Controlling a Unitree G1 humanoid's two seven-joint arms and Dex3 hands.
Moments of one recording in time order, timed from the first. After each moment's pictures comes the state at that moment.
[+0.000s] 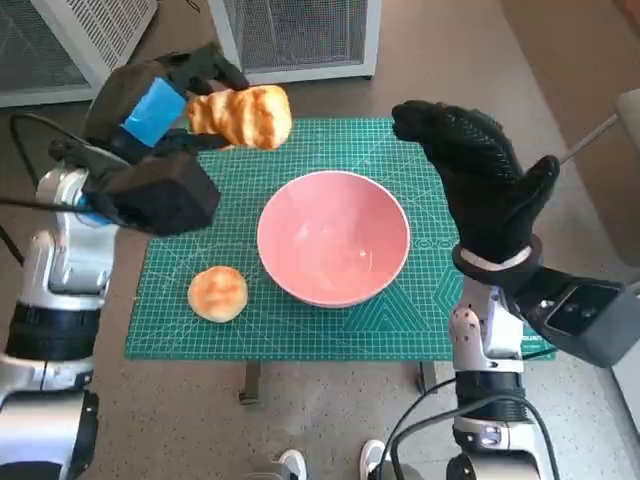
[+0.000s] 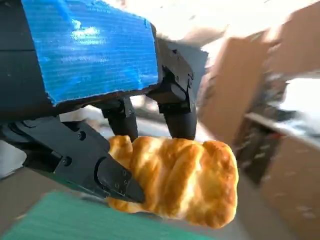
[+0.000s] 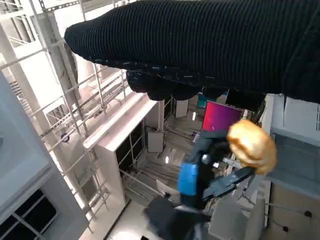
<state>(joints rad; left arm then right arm) -0.83 0.59 -0.13 0.18 0.45 -0.04 -0.18 -0.67 -0.02 -0.14 0.36 0.47 -0.59 0.65</state>
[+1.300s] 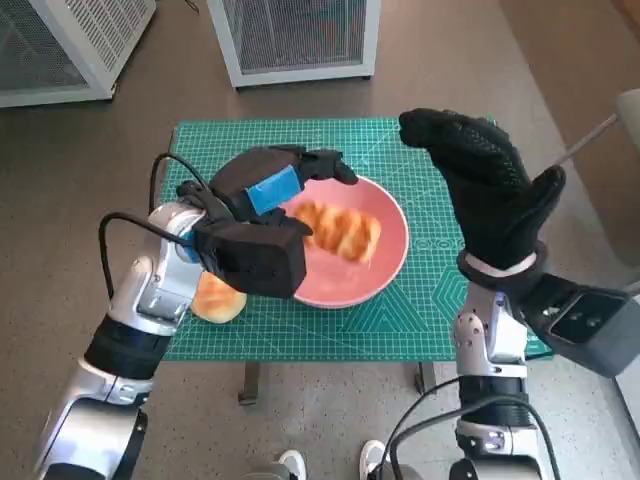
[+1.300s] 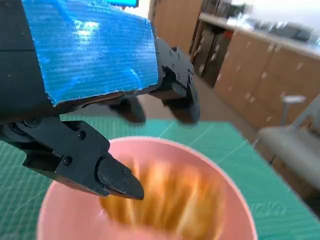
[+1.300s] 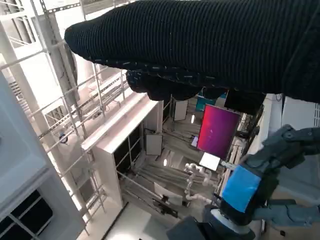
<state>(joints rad) -0.80 0.45 -0.32 0.24 0.51 -0.03 -0.44 -0.64 -0.03 -0.15 0.33 0.47 -0.59 0.64</state>
